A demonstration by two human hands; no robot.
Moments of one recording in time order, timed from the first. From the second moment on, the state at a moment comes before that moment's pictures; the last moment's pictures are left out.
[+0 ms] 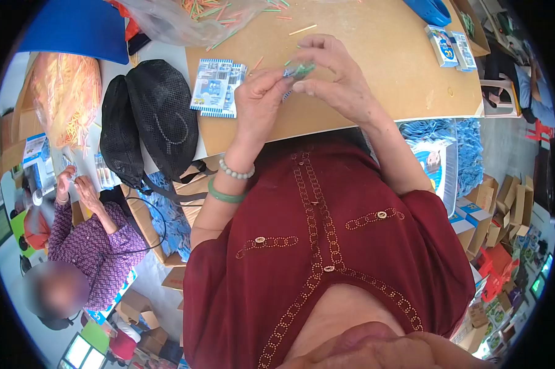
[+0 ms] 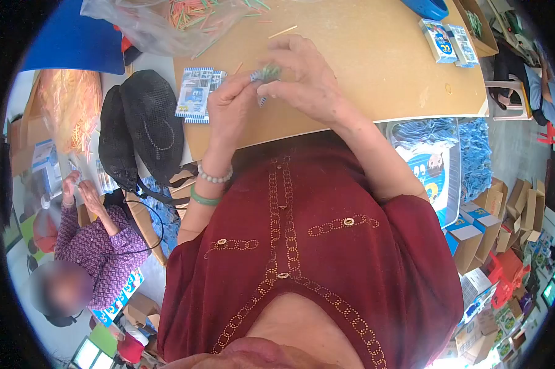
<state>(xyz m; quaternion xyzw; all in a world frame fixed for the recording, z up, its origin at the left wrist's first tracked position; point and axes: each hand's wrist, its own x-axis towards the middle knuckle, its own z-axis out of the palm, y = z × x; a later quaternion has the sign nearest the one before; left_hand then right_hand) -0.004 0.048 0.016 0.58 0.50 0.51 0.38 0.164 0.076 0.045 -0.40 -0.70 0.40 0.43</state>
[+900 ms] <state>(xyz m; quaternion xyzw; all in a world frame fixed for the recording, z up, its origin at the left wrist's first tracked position) 0.023 0.061 0.038 0.49 0.40 0.55 0.54 0.182 0.066 0.017 -0.35 -0.55 0.61 0.46</state>
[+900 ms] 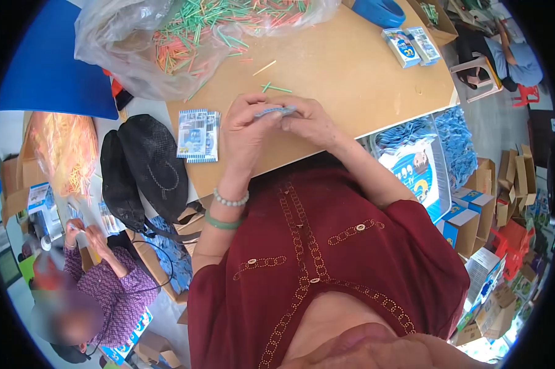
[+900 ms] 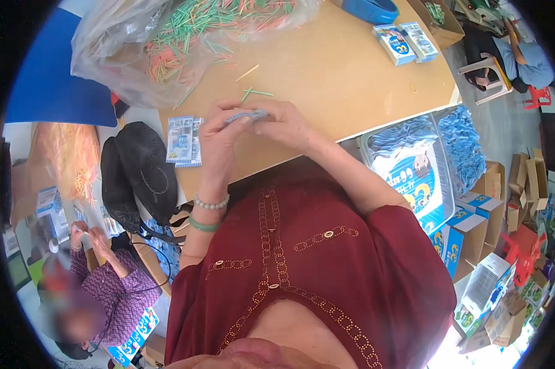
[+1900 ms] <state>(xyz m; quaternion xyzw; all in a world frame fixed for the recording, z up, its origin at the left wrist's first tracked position) -0.098 0.070 0.022 0.60 0.76 0.26 -0.06 0.127 0.307 0.044 -0.51 -0.86 0.03 0.06</state>
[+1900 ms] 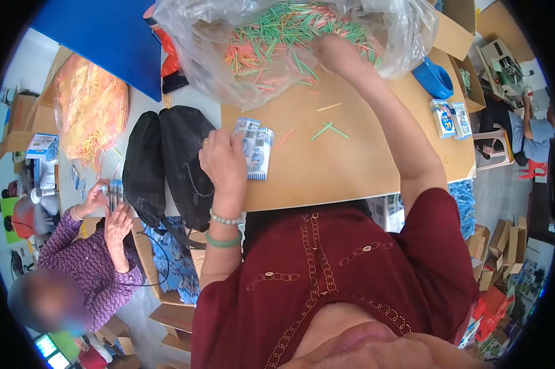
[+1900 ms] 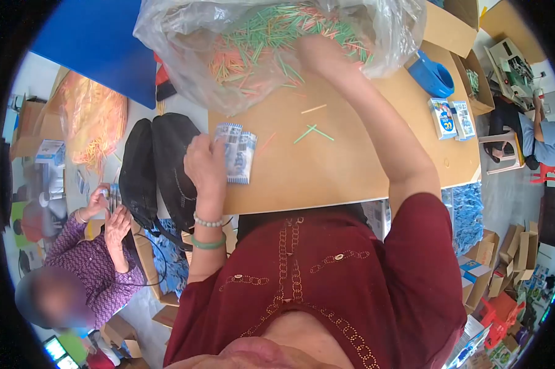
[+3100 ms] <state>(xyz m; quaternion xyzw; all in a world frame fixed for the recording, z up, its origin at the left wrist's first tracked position) -0.059 0.053 0.035 0.32 0.45 0.58 0.59 0.161 0.389 0.029 -0.50 -0.72 0.26 0.40</state>
